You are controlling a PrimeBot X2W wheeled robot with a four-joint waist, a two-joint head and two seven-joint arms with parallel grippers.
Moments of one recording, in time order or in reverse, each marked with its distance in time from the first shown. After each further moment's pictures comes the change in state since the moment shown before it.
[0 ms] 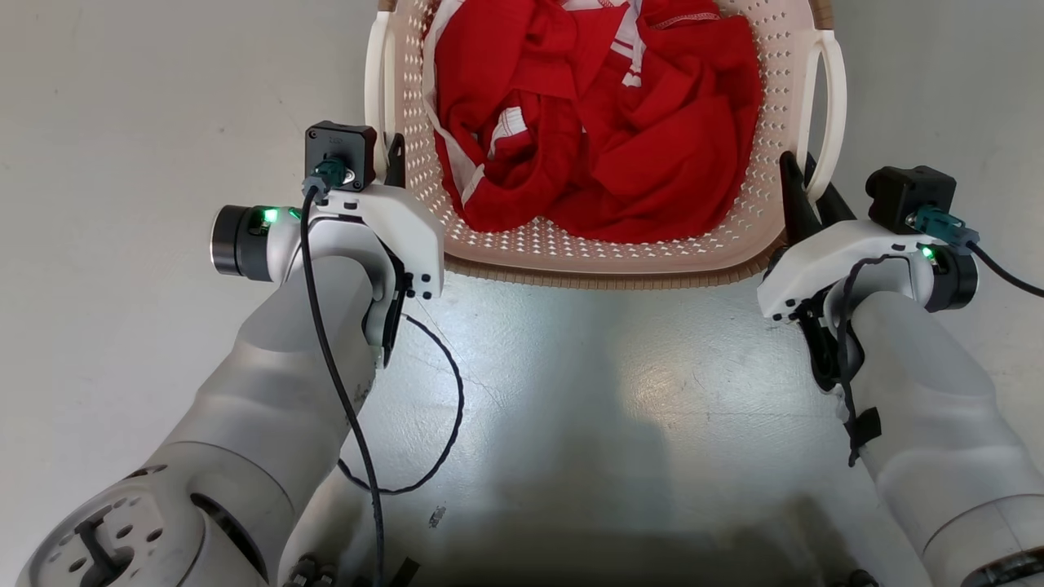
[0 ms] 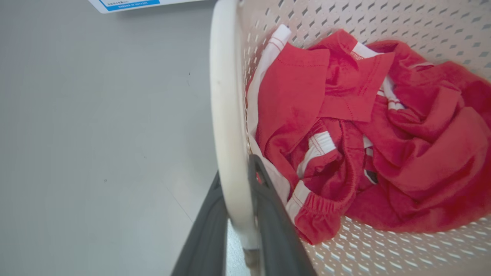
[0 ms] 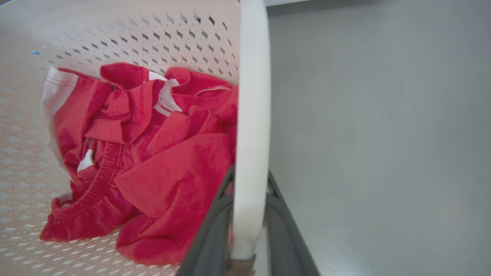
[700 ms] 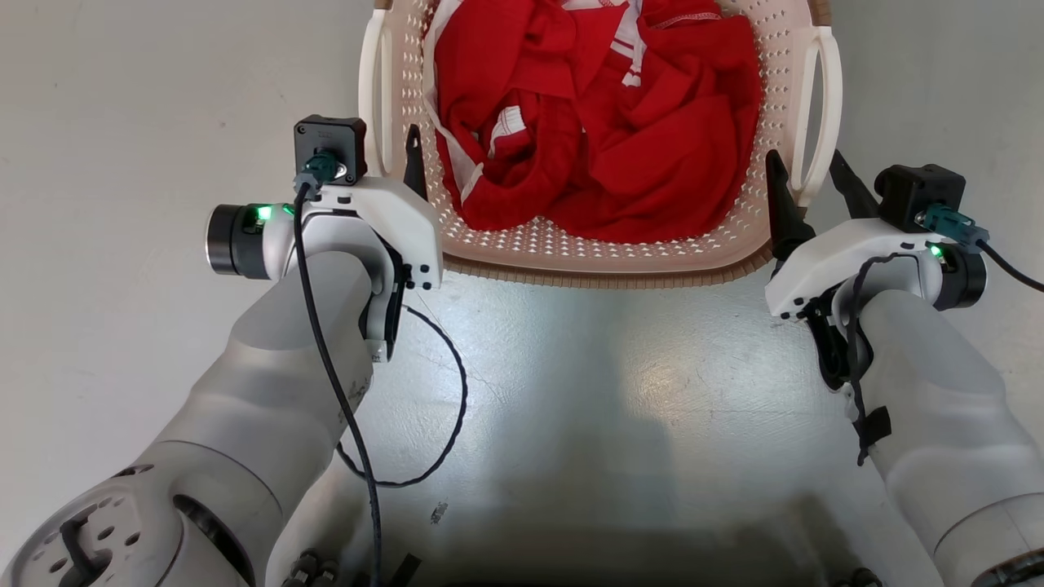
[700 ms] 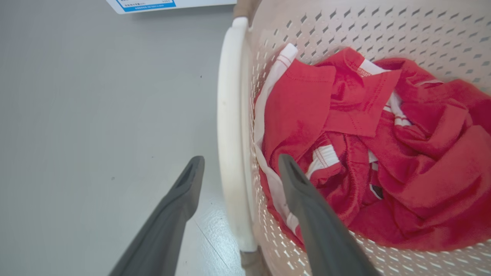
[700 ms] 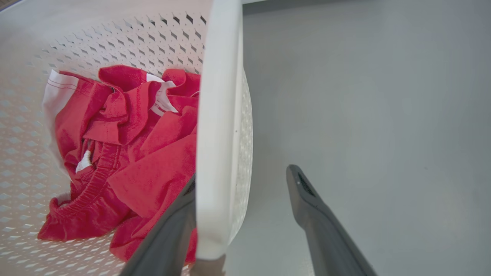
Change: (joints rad) left arm 0.008 0.035 0.001 -0.093 -0.033 0.057 -0.007; right arm -0.002 -0.026 0.059 -0.009 0.061 -0.001 -0.001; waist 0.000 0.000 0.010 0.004
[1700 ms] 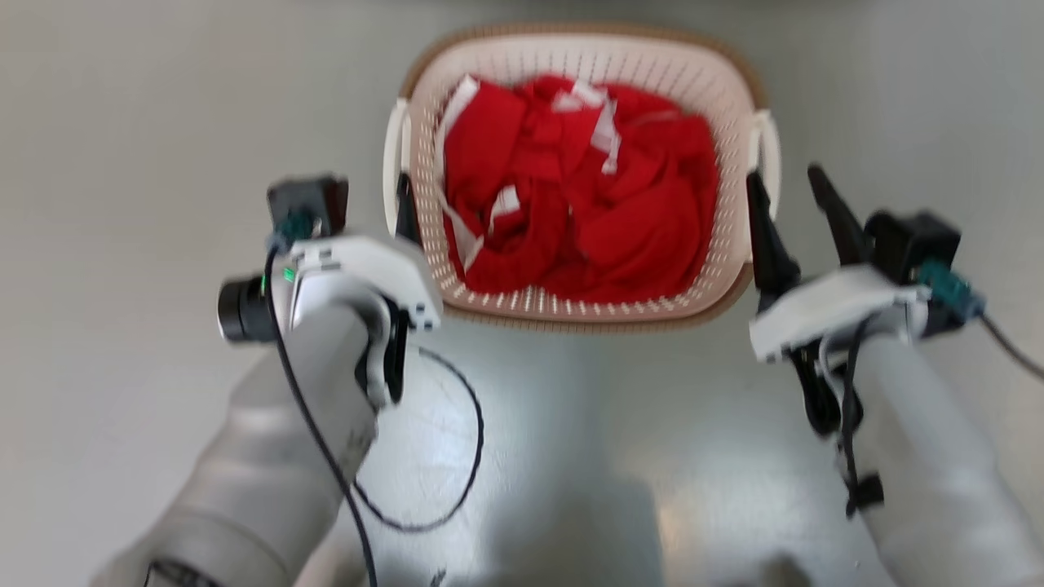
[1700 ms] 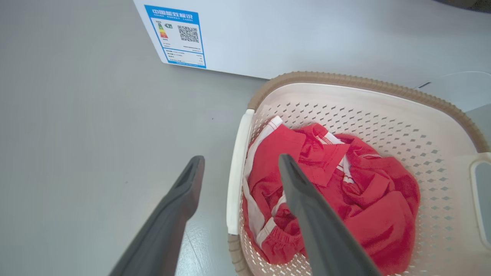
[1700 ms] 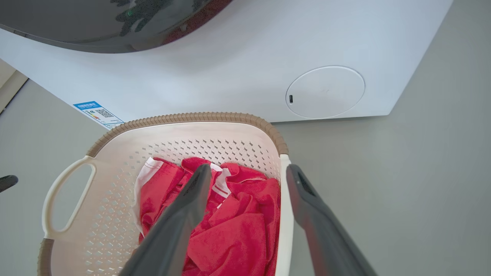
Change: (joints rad) left arm 0.157 0.004 0.300 -0.112 0.124 0.010 -0.002; right arm 0.198 0.000 -0.066 -0.333 -0.079 -0.002 0.000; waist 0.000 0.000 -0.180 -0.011
